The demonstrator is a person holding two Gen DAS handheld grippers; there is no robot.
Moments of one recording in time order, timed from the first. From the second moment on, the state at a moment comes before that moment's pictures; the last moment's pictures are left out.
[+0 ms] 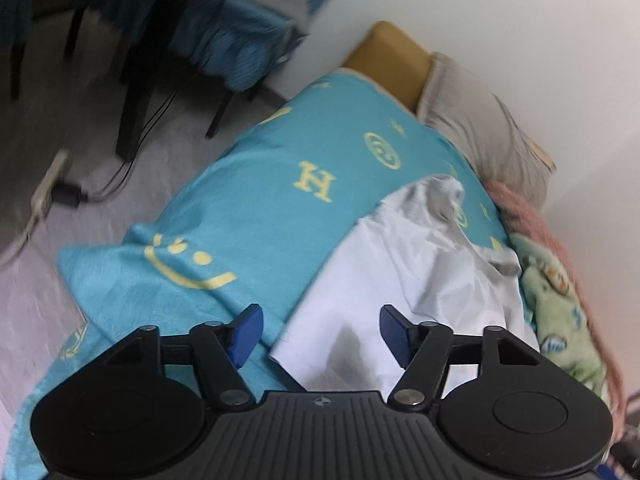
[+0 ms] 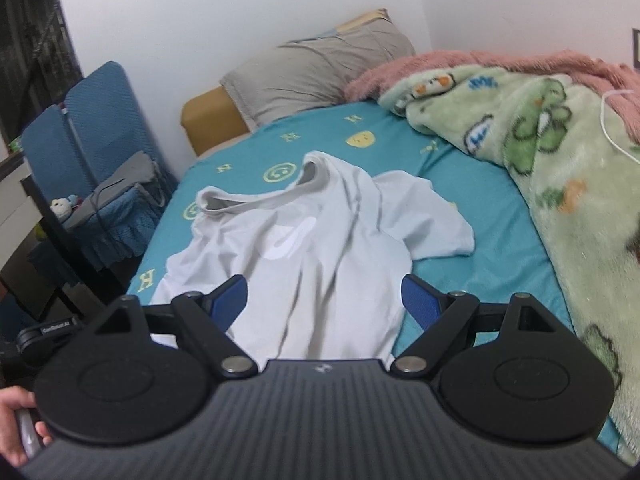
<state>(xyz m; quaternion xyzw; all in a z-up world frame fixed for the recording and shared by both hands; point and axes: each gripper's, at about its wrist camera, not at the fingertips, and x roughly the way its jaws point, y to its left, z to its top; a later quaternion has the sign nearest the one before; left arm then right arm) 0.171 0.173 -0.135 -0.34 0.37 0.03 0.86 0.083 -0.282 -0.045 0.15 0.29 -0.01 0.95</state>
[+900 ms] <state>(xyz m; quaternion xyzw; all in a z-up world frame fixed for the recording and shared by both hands) 0.173 0.153 -0.152 -0.37 0.39 0.00 0.84 0.089 -0.269 -0.067 0.14 0.31 -0.01 0.94</state>
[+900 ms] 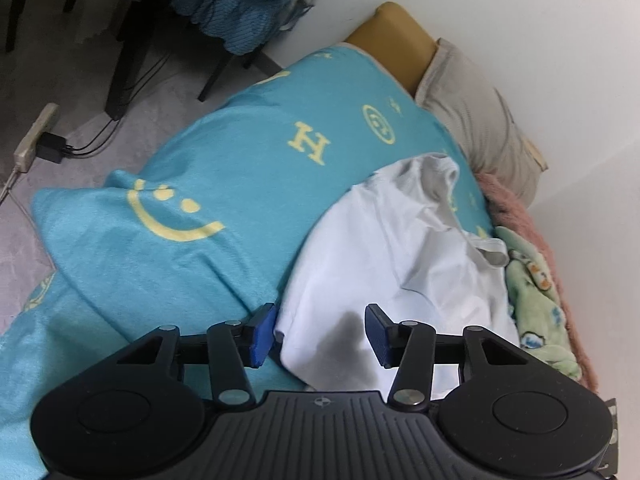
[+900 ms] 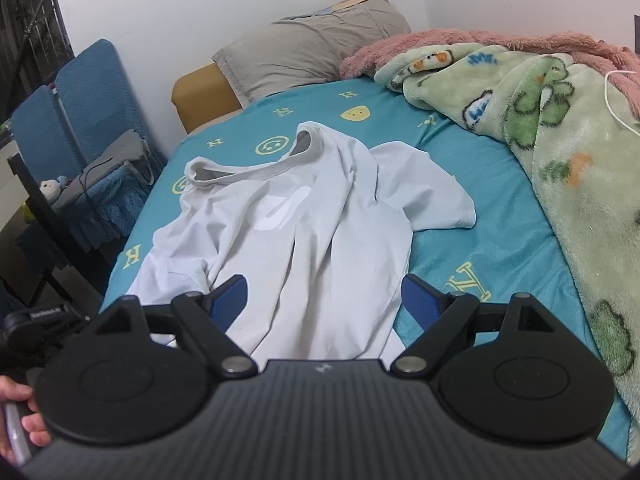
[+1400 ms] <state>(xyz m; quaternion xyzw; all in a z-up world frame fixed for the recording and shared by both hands) 0.181 0.145 -0.142 -0.30 0.38 -0.03 0.88 0.088 -0.269 -0.066 0.14 0.31 -0.01 0.94</state>
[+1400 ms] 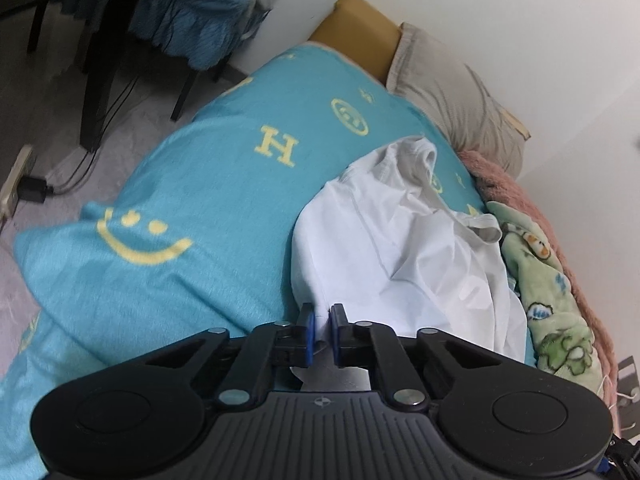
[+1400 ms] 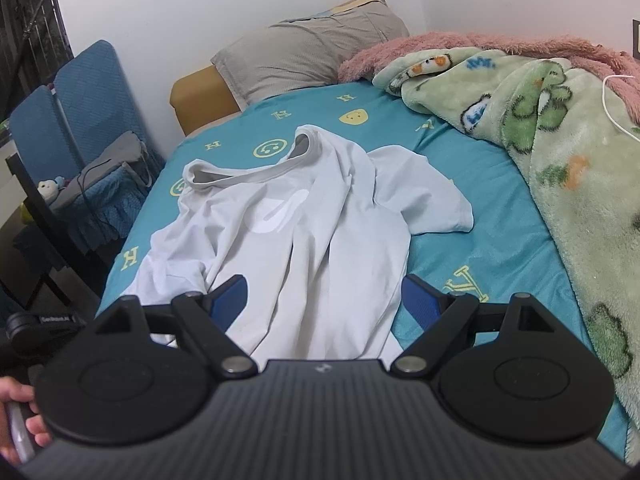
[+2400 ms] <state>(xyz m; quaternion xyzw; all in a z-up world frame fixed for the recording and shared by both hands) 0.375 0.191 -0.078 -0.12 0.37 0.12 0.91 0.150 -0.280 -0.106 0.14 0.33 -0.03 0.93</state>
